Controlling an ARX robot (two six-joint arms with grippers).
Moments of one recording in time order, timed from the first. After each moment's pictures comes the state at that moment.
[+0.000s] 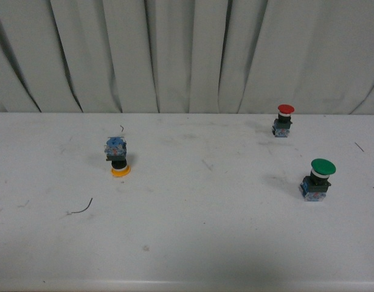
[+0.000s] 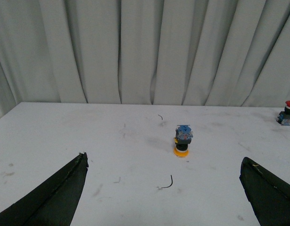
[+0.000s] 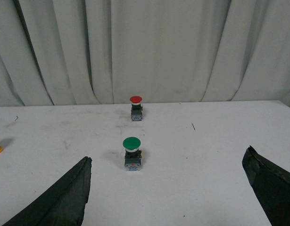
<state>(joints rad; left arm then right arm) 0.00 0.01 0.01 0.00 0.00 -0.01 0.00 0.00 0.01 0.00 0.00 -0.01</state>
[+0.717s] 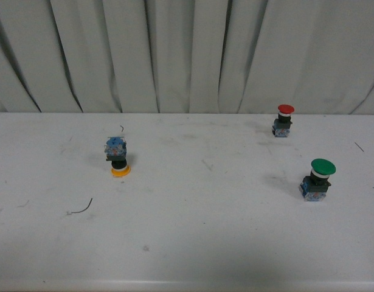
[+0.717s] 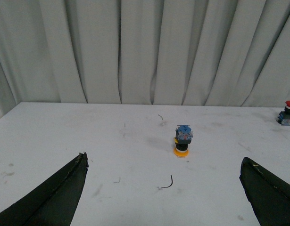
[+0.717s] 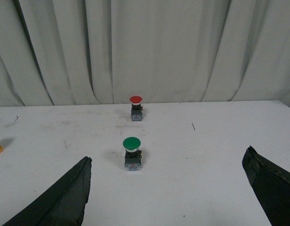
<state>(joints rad) 0.00 0.01 0.01 0.00 0.00 -0.01 0.00 0.00 0.01 0.00 0.00 -0.01</state>
